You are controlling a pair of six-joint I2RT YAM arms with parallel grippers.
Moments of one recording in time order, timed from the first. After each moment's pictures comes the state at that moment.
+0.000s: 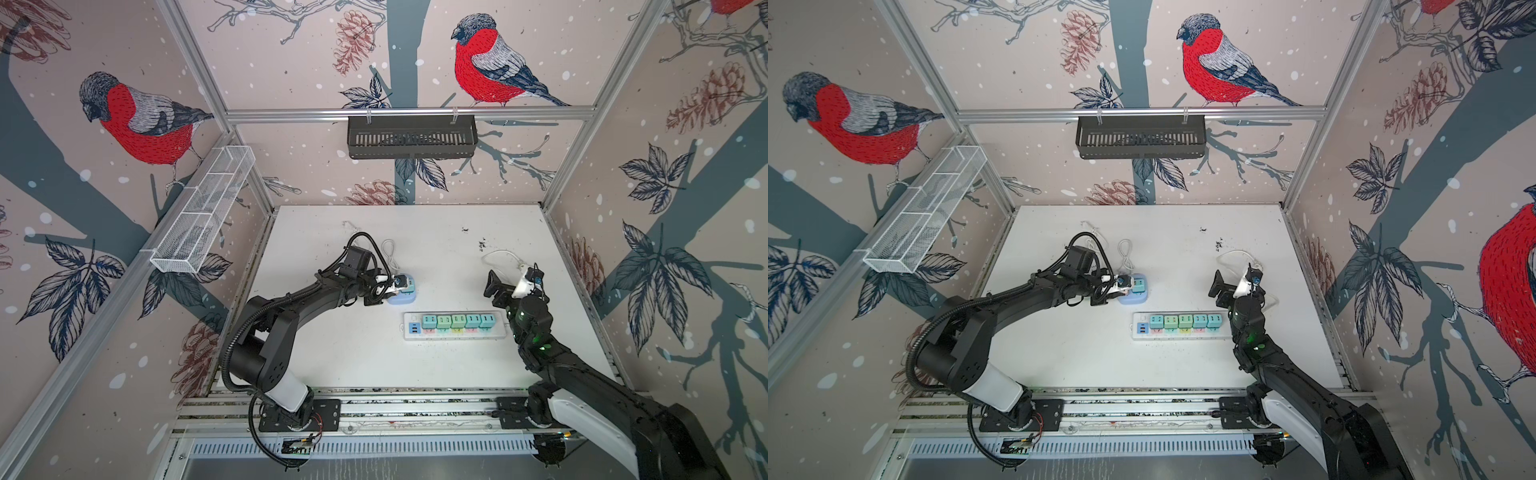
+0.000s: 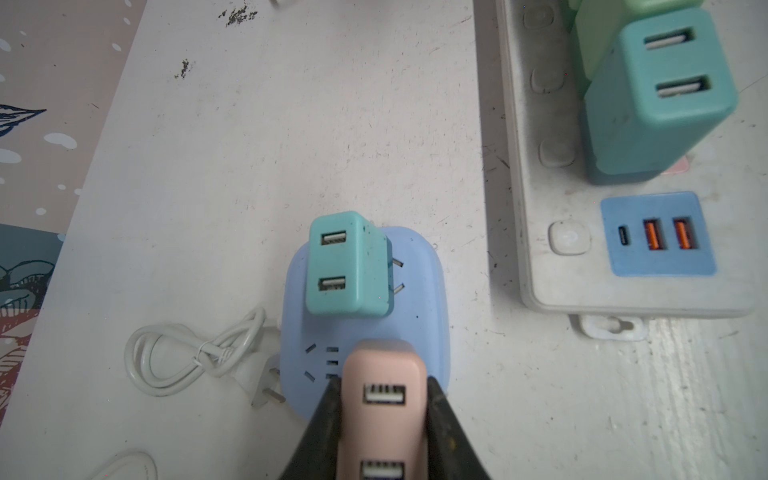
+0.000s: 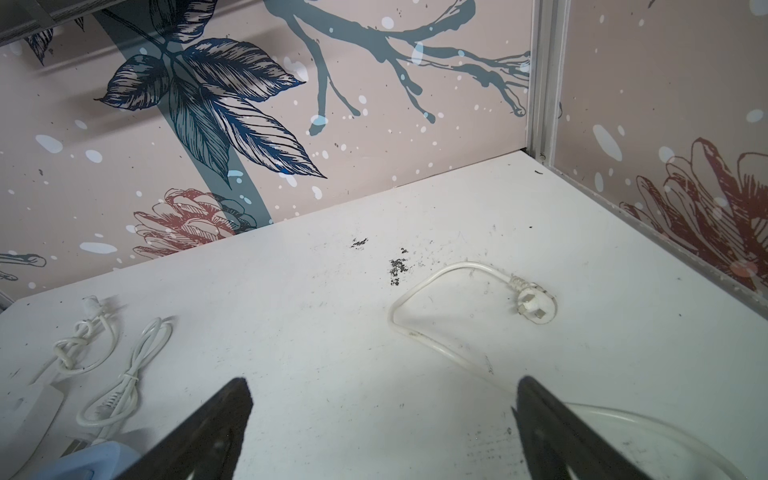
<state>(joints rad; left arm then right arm) -0.45 1.60 0.89 -0.18 0.51 1.04 0.39 0.89 0.18 0.55 0.39 0.32</state>
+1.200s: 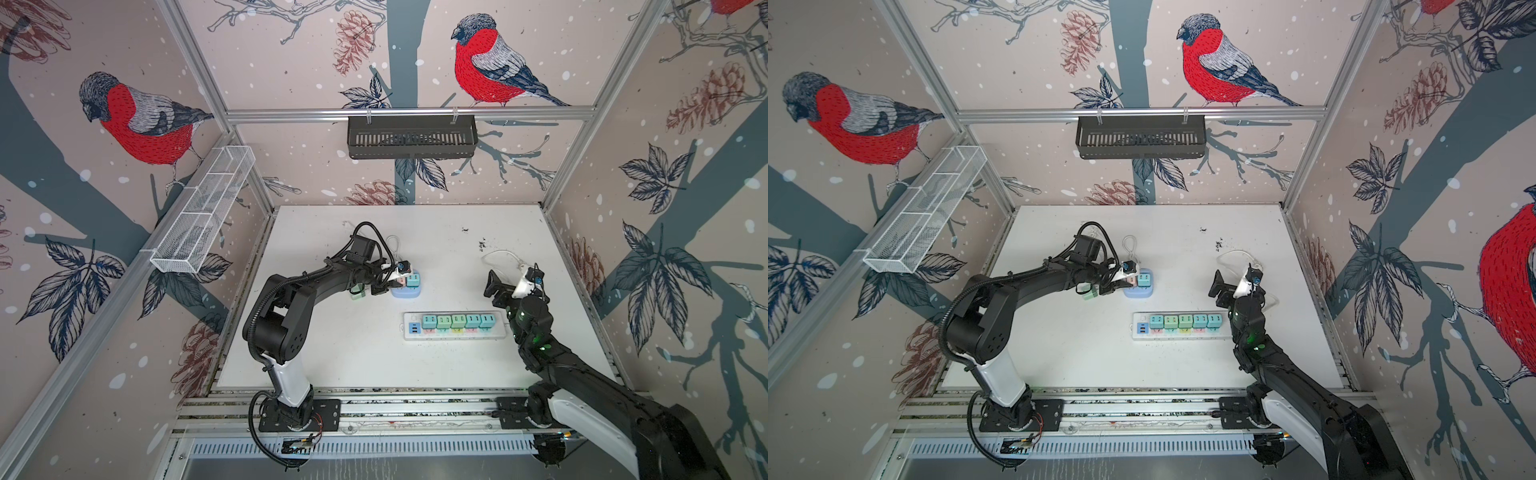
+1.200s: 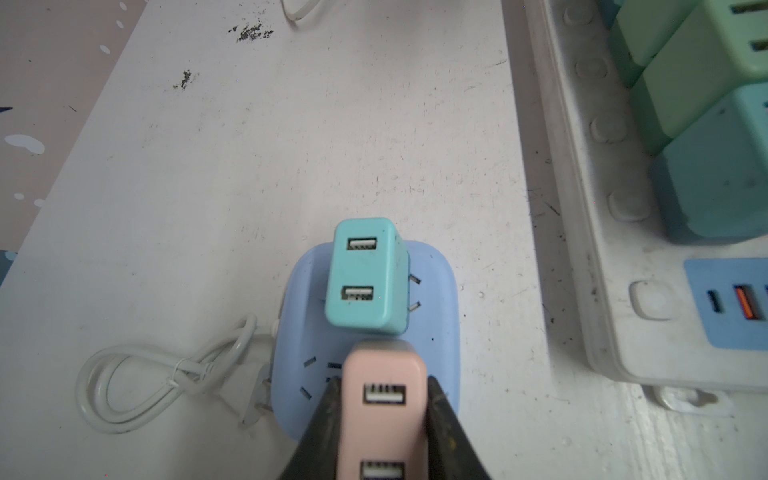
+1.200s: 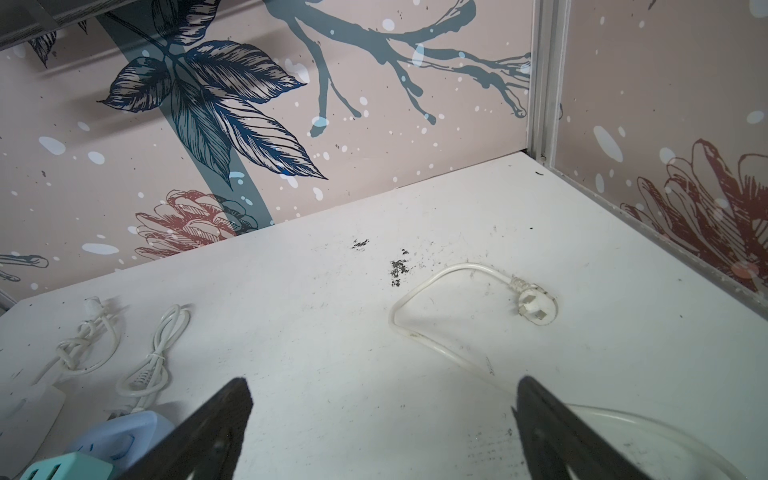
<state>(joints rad) -0.42 1.80 1.07 -0.21 0.61 1.00 0.39 0.89 0.18 0.55 0.39 0.32</state>
